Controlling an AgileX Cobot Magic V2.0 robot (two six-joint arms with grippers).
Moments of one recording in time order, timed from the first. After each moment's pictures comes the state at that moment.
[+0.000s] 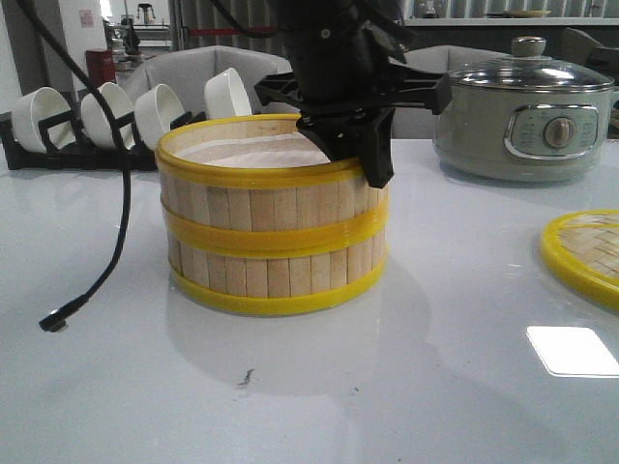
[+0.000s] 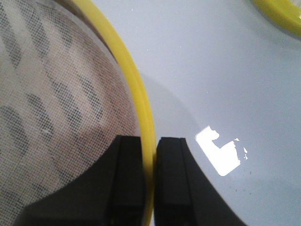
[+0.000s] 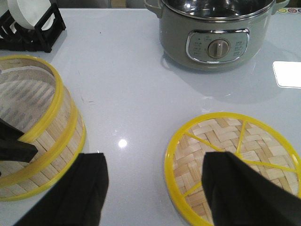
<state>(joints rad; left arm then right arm) -0.75 2.11 -1.92 -0.11 1.00 -0.02 0.11 0.87 -0.78 -0.01 0.42 0.15</state>
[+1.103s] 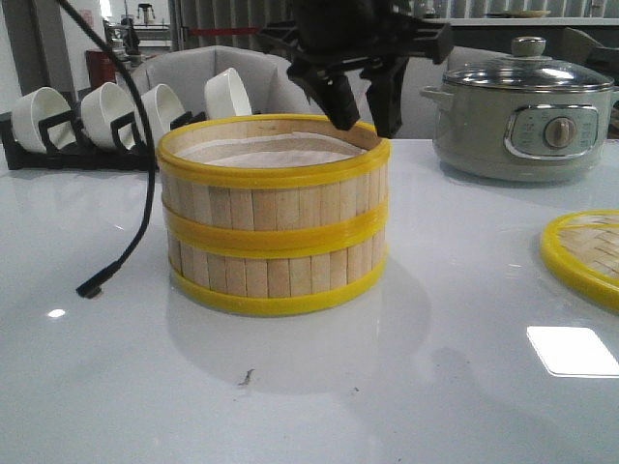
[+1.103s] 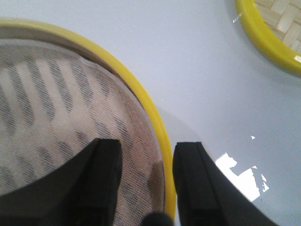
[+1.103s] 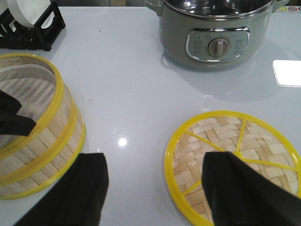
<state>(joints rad) -0.75 2.11 -2.05 -0.02 1.03 -0.04 0.11 0.87 -0.78 -0.01 0.43 0.15</state>
